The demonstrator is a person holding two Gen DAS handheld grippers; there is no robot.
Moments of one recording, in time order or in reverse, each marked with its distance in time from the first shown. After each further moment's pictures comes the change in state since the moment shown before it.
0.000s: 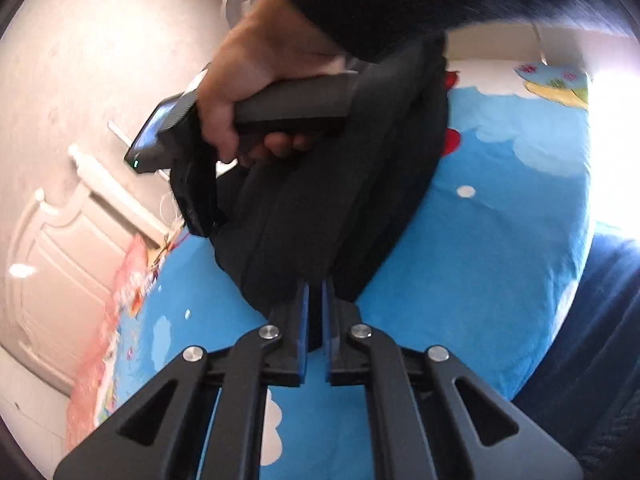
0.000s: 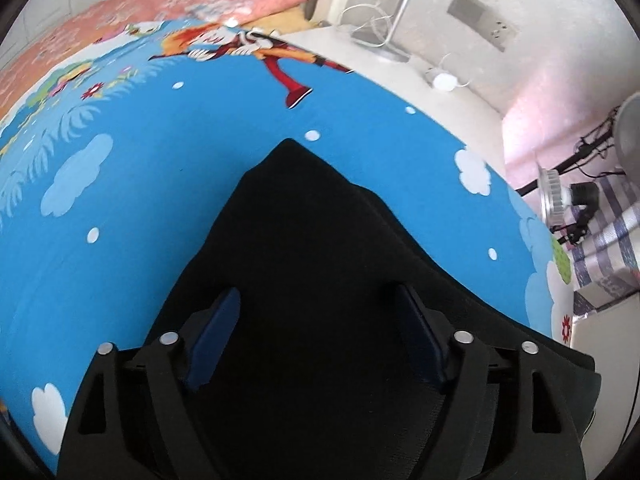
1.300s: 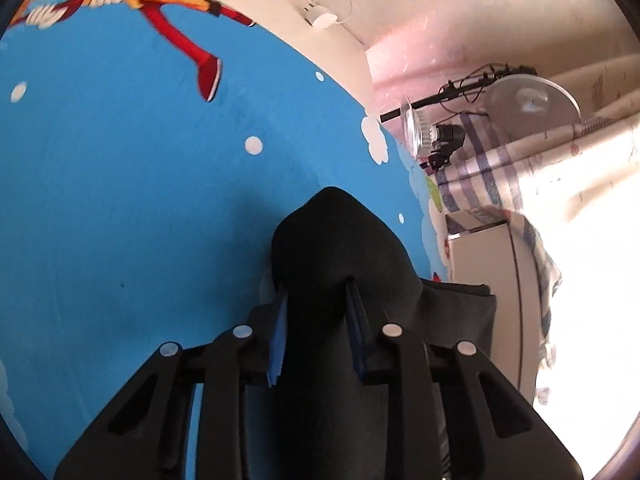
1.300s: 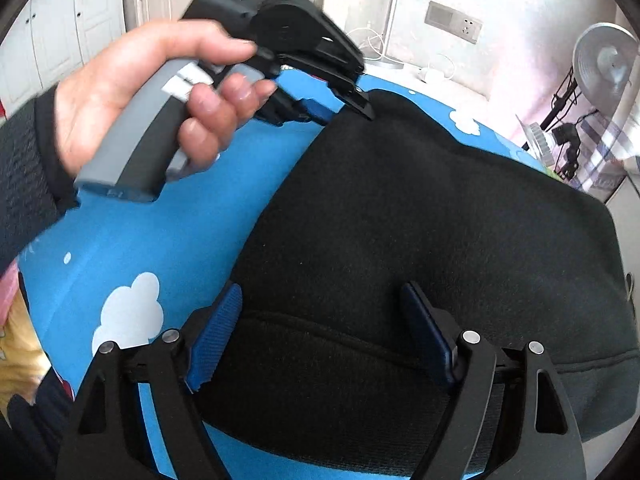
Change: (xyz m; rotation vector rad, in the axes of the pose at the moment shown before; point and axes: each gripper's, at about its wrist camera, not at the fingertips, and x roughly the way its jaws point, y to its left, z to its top) left arm 0.286 0.270 0.002 -1.330 0.288 -0.769; right arm -0.093 0.063 -0.108 0.139 -0.109 0.118
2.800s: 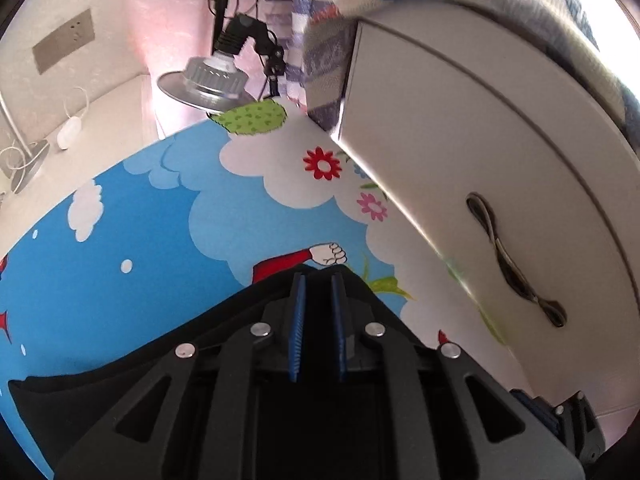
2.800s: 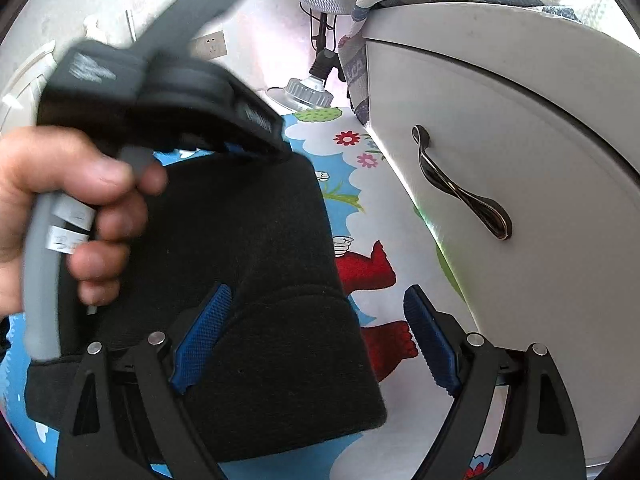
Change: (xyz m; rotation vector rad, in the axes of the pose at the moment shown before) left arm 0.193 -0.290 -0.101 0.826 0.103 0.340; right arm -0.044 -0.224 -0.087 0.606 -0.127 -0.276
